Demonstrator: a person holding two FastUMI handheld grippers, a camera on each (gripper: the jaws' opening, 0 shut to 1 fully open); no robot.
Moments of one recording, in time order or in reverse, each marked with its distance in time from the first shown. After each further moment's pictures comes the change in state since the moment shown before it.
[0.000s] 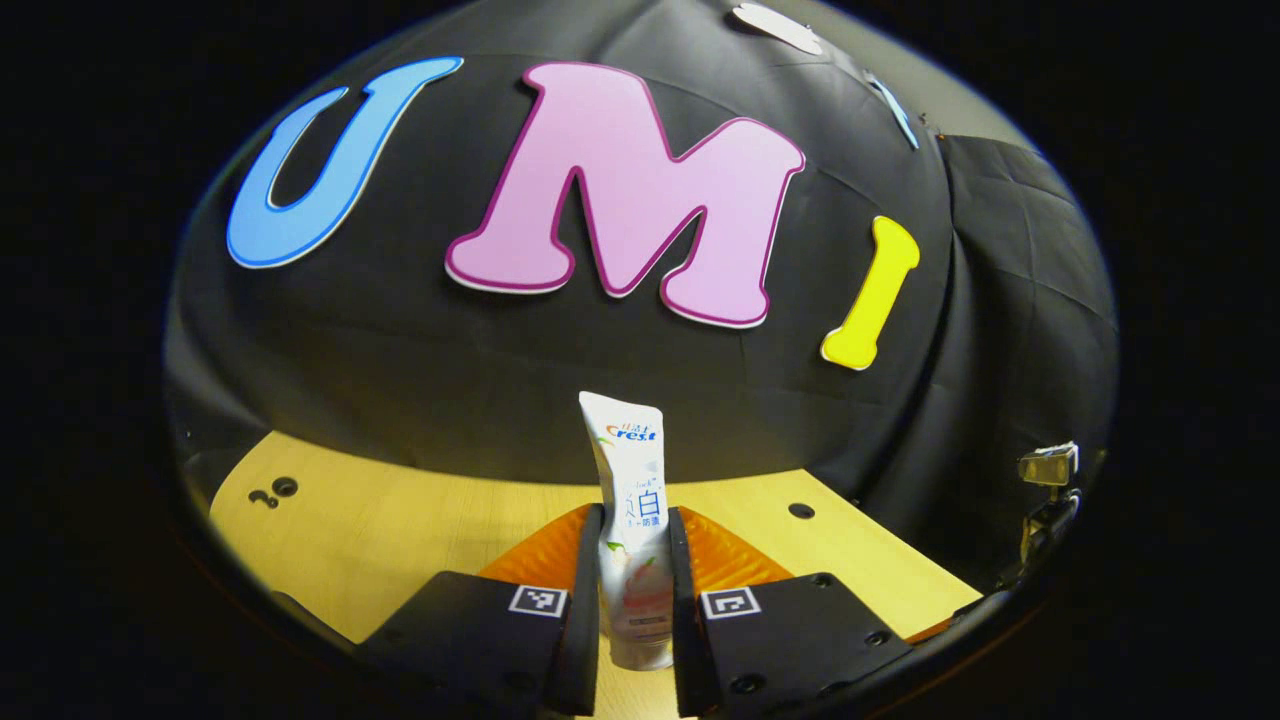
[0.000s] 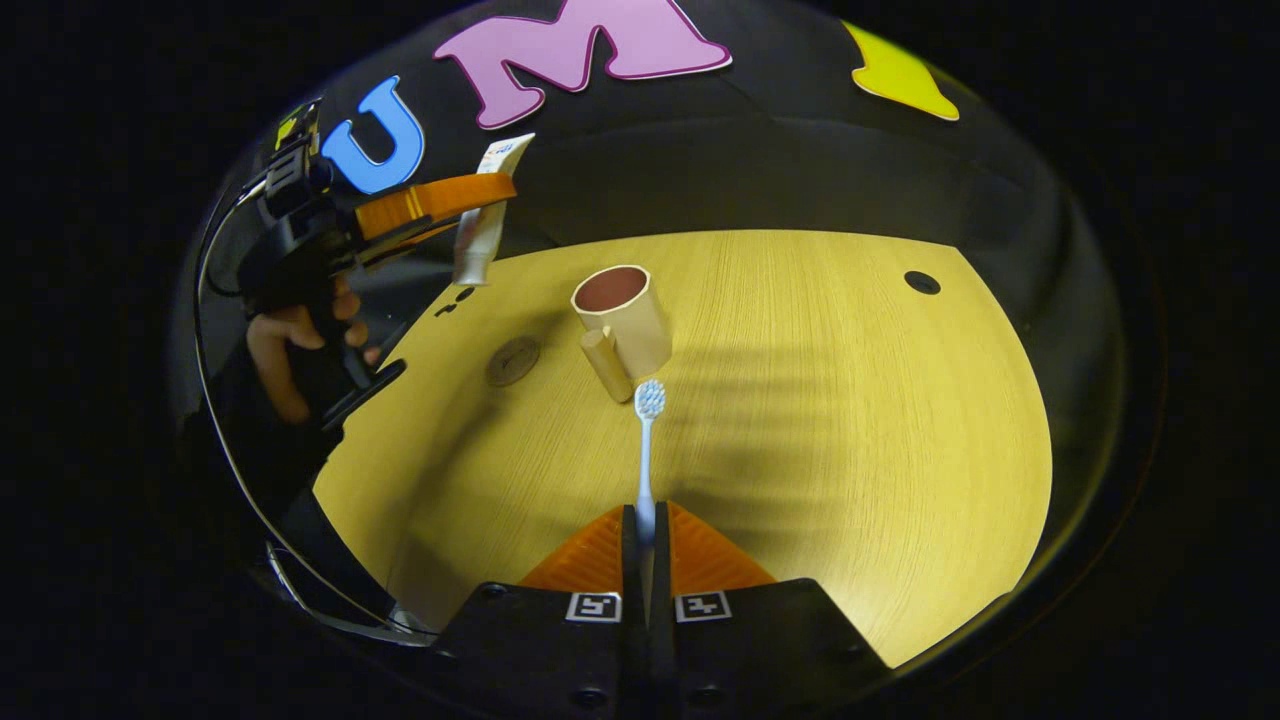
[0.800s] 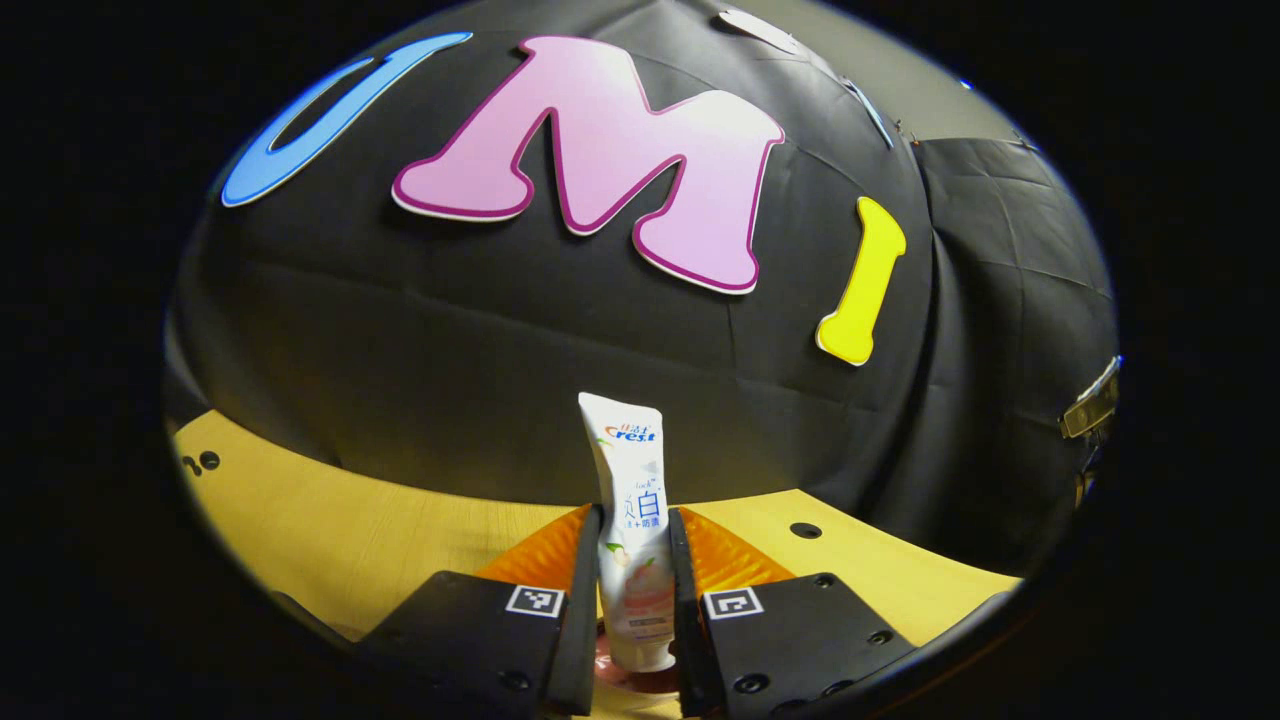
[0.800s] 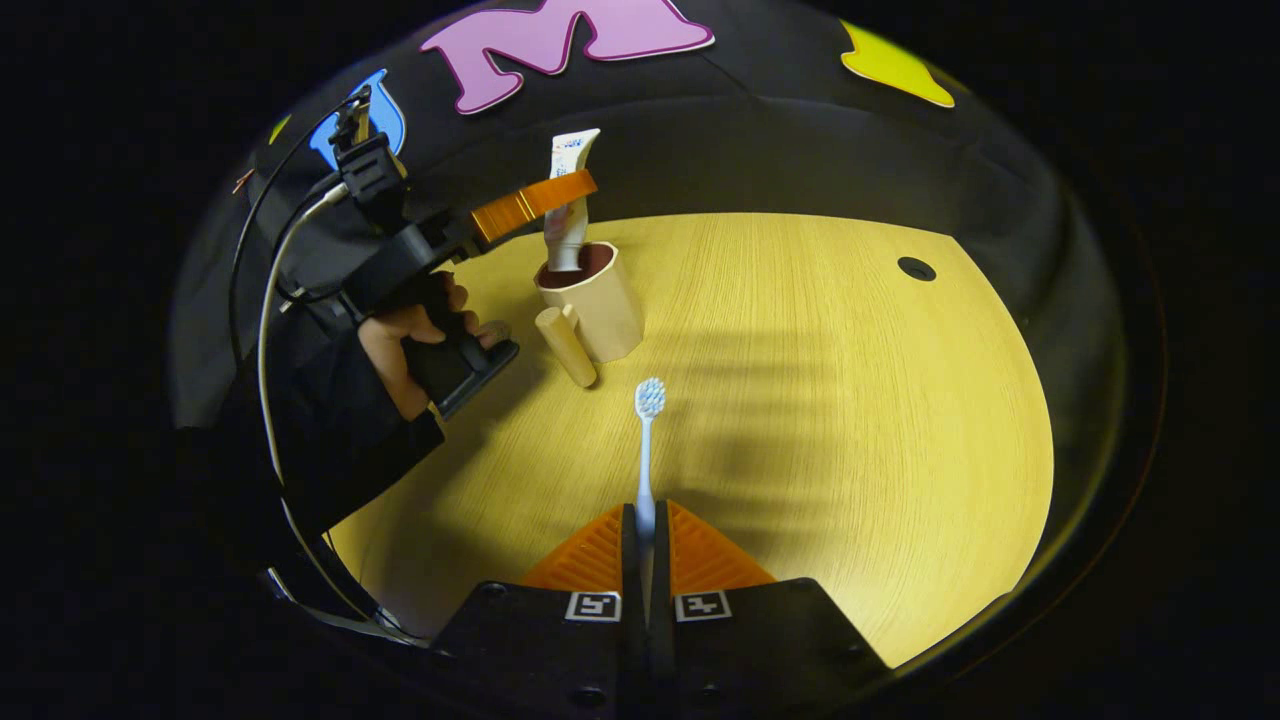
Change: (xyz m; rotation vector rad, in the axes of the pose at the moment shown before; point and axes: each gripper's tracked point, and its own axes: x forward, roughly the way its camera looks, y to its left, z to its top) left arm 0.081 -0.013 -0.069 -0.015 -0.104 -0.076; right arm 0.021 -0.022 -0.014 0.005 0.040 -0.019
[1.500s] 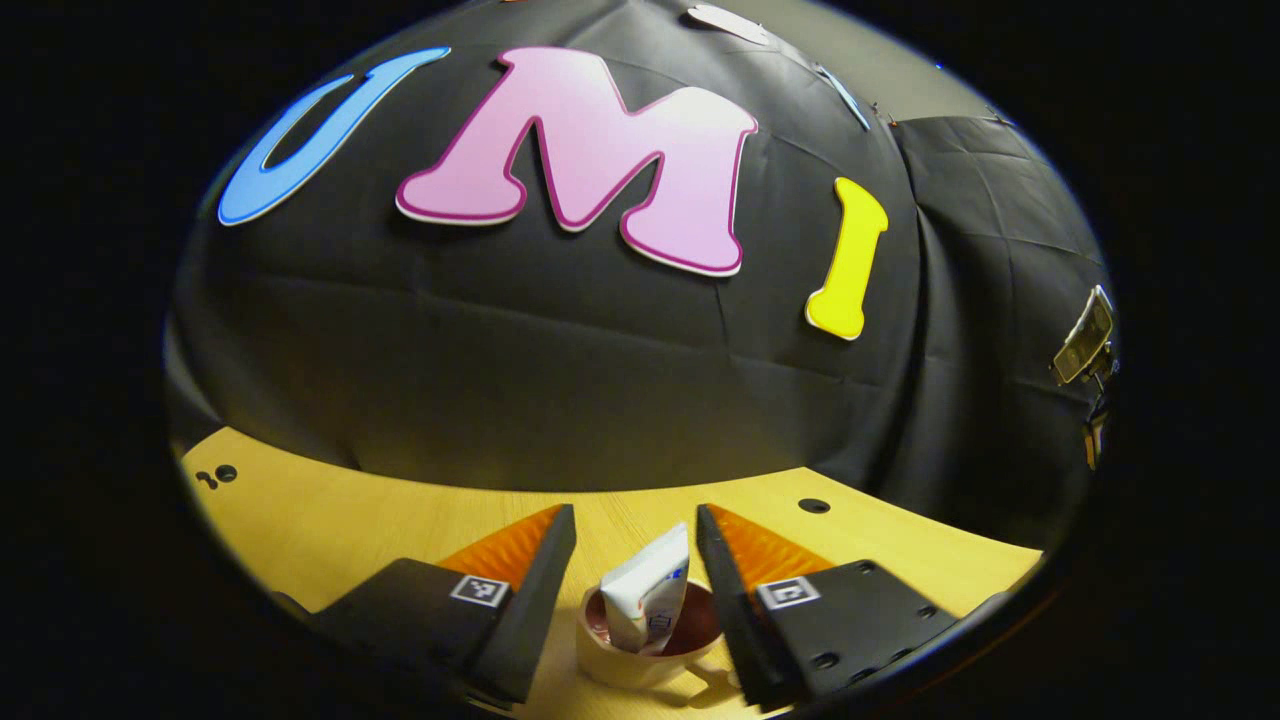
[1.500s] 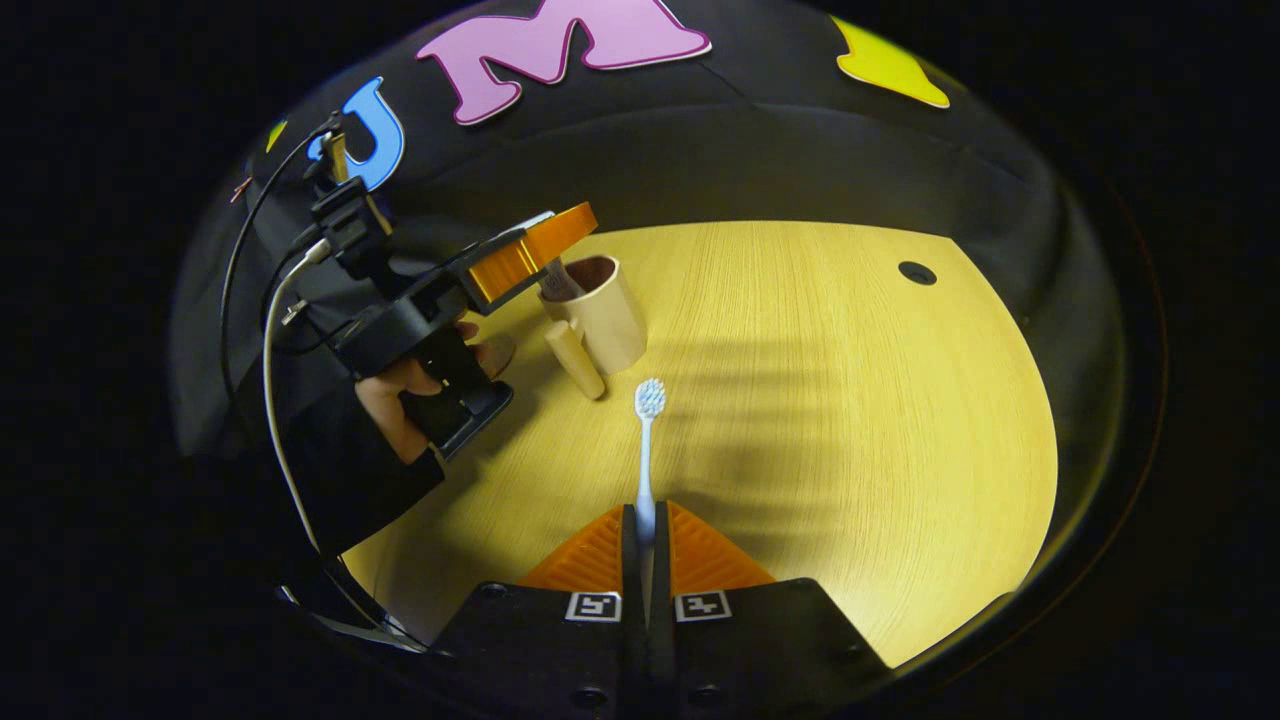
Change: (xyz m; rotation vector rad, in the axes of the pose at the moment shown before) left arm -0.030 -0.003 0.002 0.070 -0.002 0.008; right arm -0.005 0.005 0.020 0.019 -0.048 0.008
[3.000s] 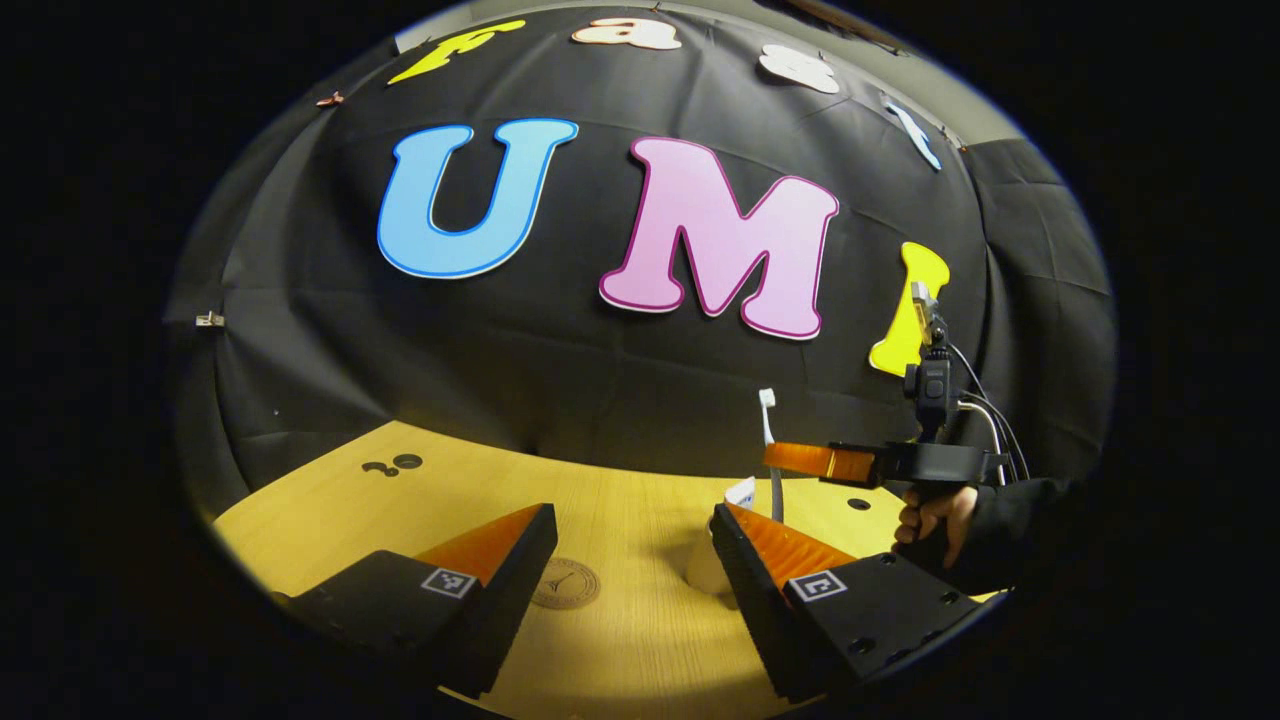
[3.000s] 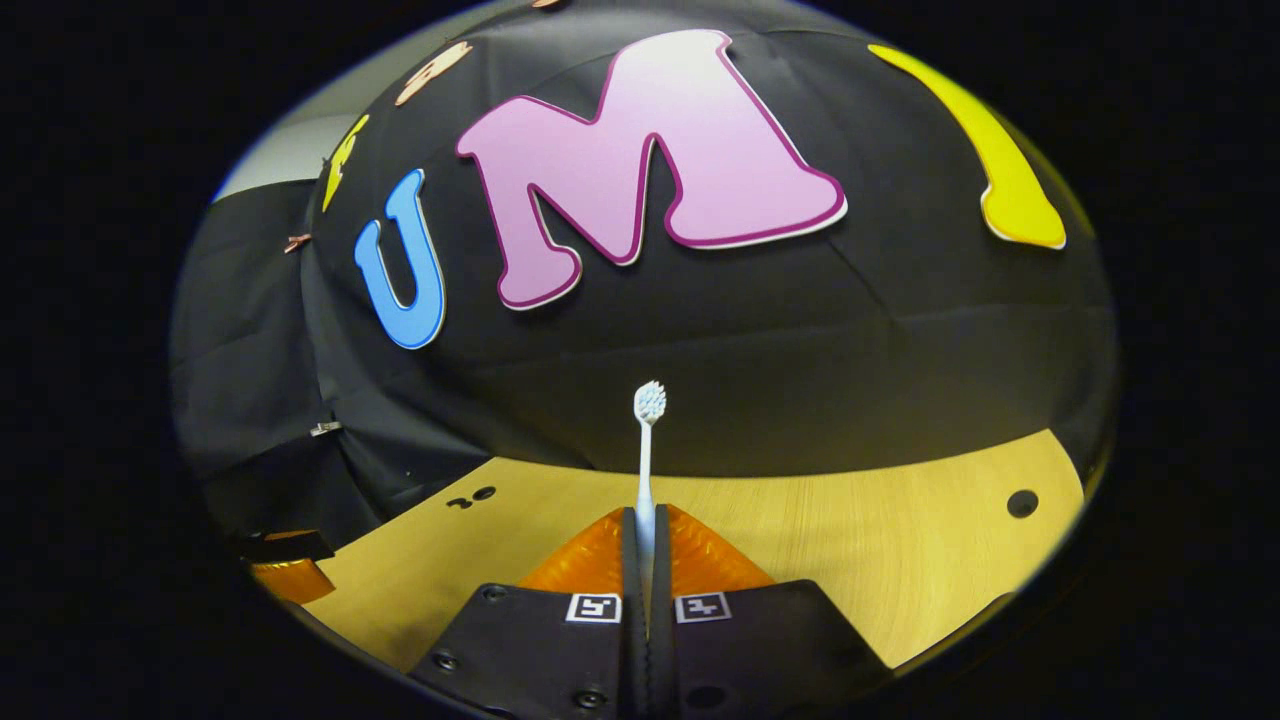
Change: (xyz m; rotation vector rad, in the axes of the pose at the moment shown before) left arm -0.203 0.049 0.032 -0.067 0.039 0.323; right arm 0.086 0.064 0.245 -0.098 -0.635 0.171
